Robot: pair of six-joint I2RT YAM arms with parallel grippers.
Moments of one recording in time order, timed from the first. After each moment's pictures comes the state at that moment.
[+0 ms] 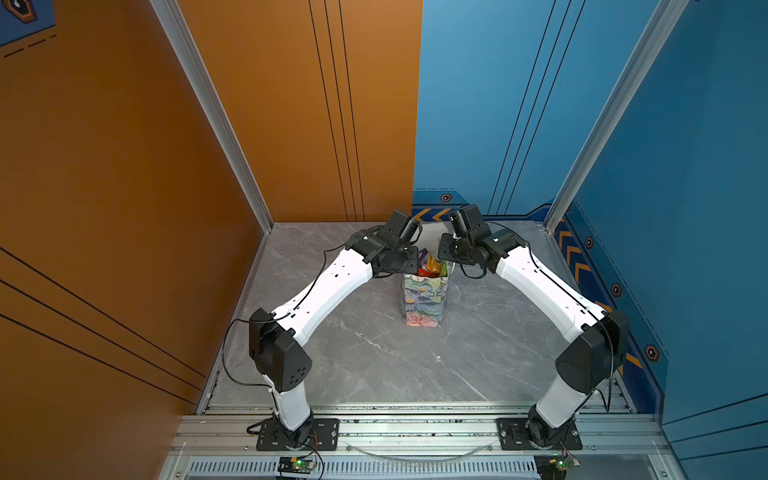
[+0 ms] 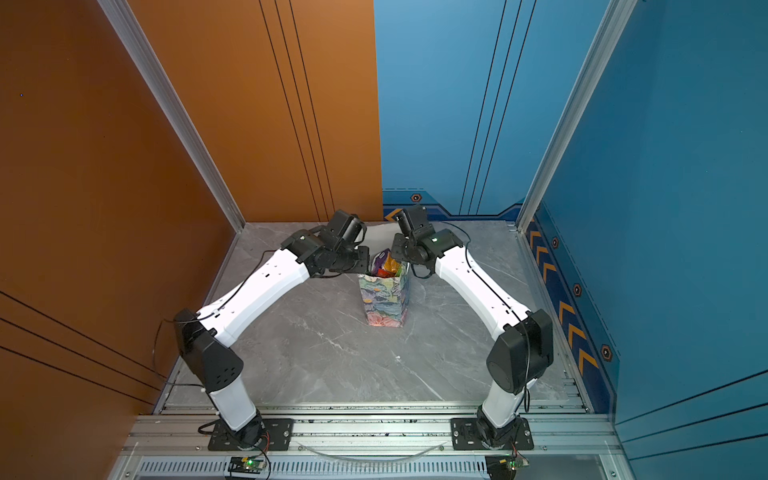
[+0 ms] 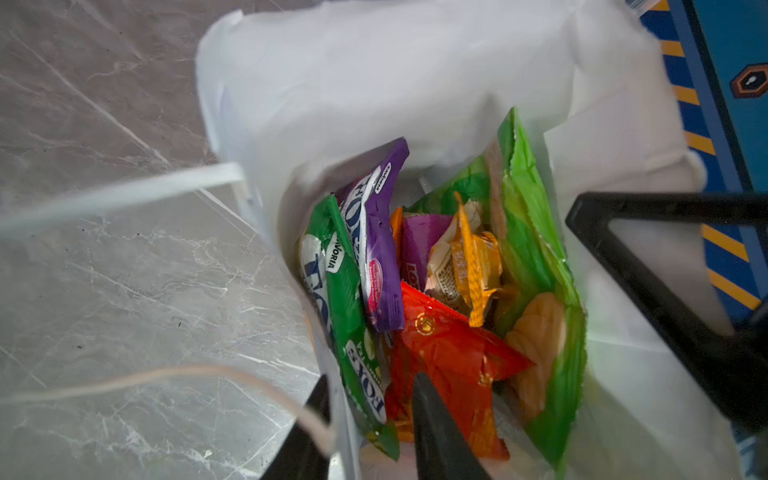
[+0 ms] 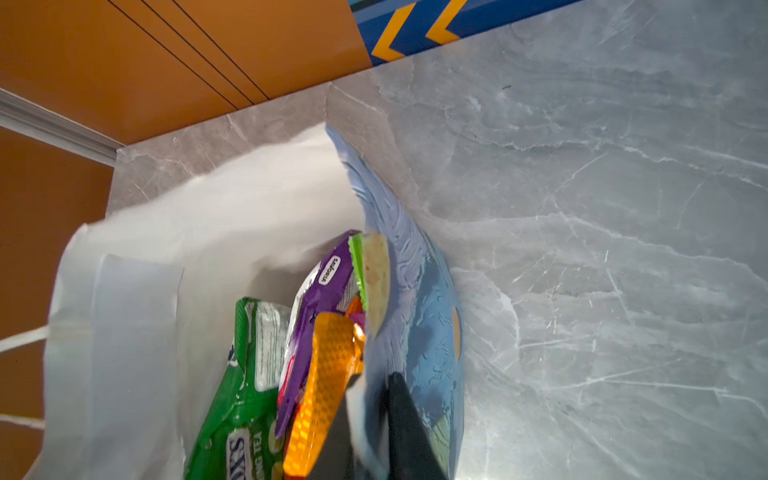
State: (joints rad) left arm -0.68 1.78 1.84 -0.97 -0.11 -0.55; right arm 0.52 1.71 1.69 -0.79 0.11 0.64
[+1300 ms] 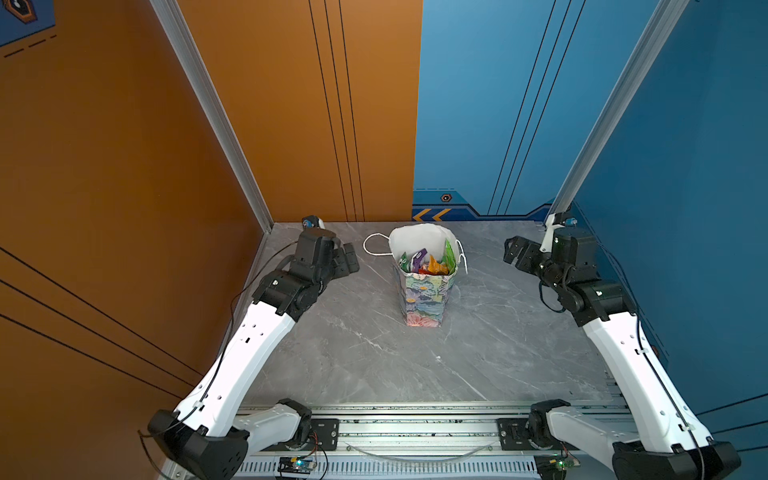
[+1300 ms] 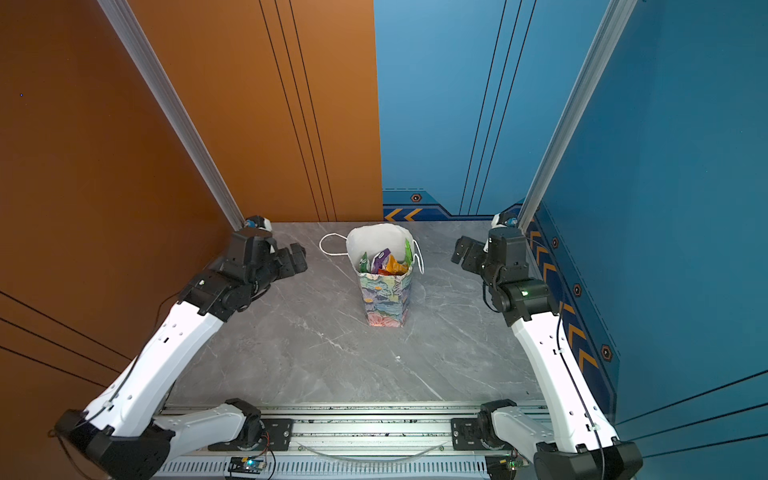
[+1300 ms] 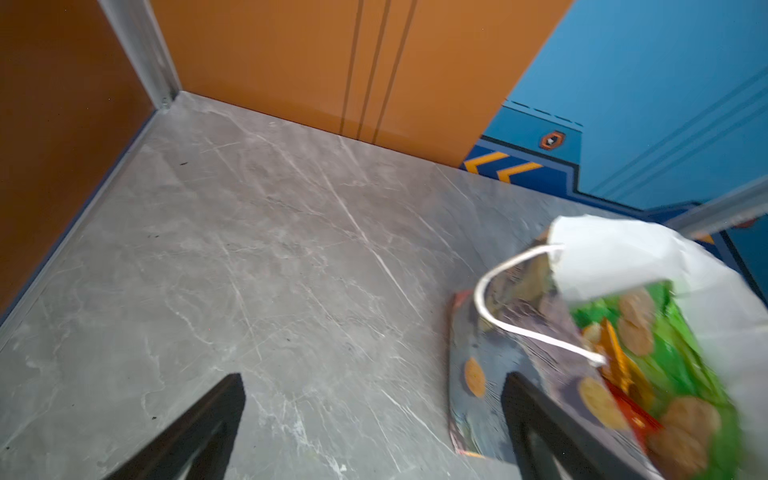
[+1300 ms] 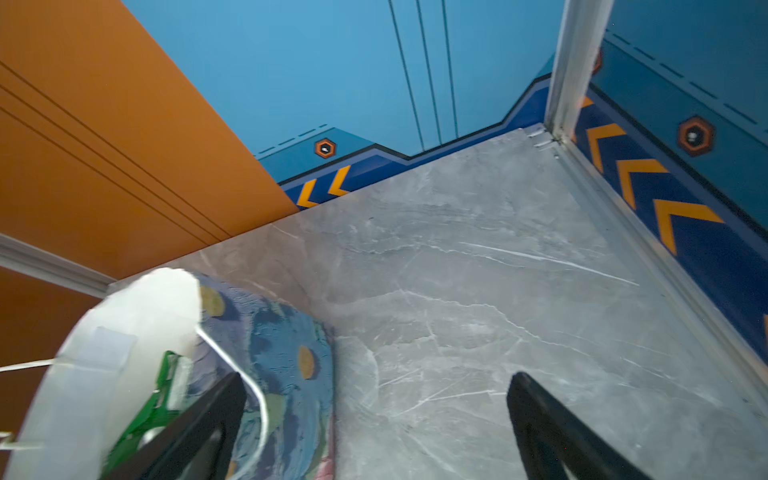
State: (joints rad) left arm -0.38 1.14 1.27 -0.72 -0.32 -0.53; right arm 0.14 1.09 1.23 -0.64 0.12 0.42
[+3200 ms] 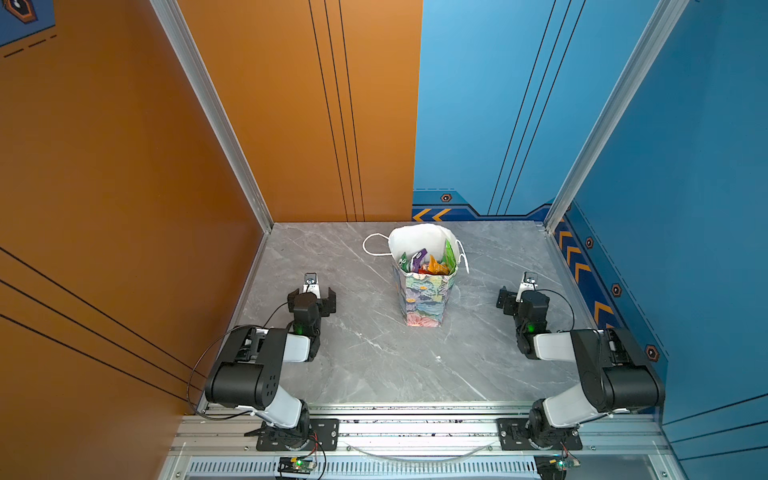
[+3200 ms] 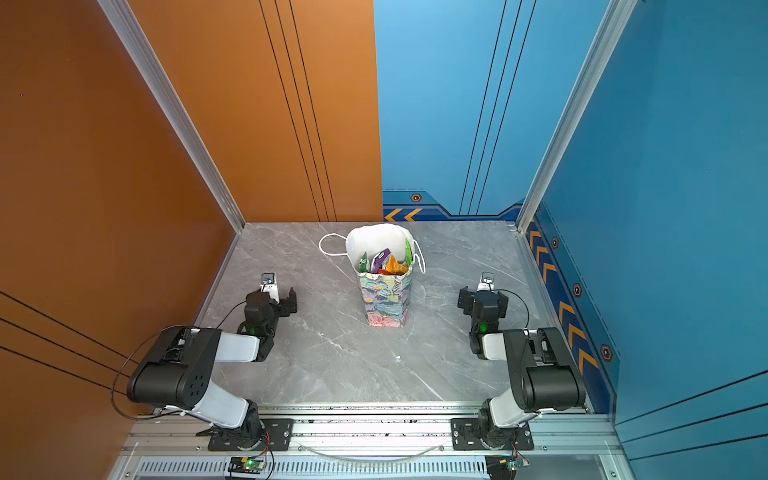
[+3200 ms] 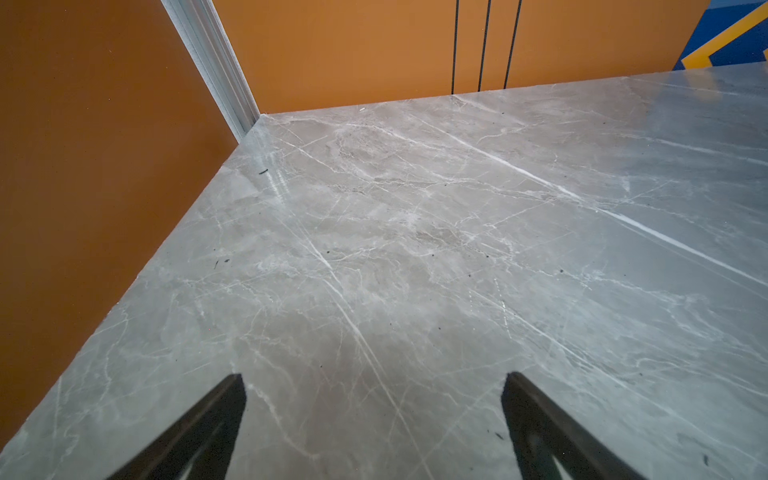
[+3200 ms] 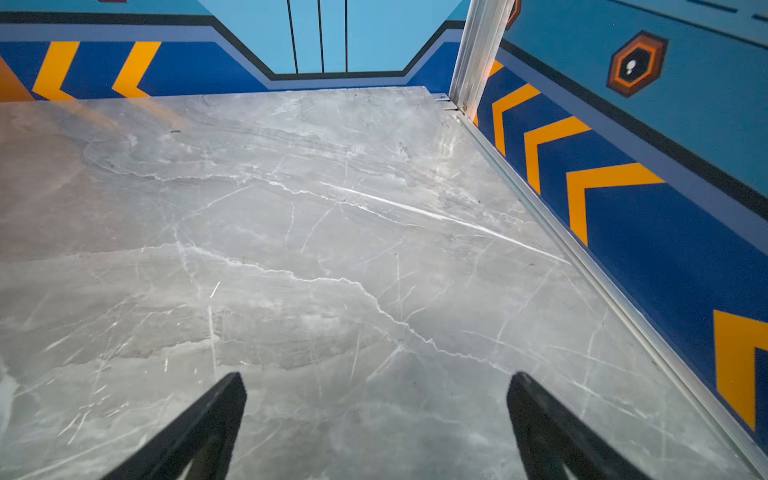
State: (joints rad) left arm -0.06 1.55 0.35 0.84 -0.24 0.04; right arm 0.05 1.53 0.36 0.78 0.32 0.06
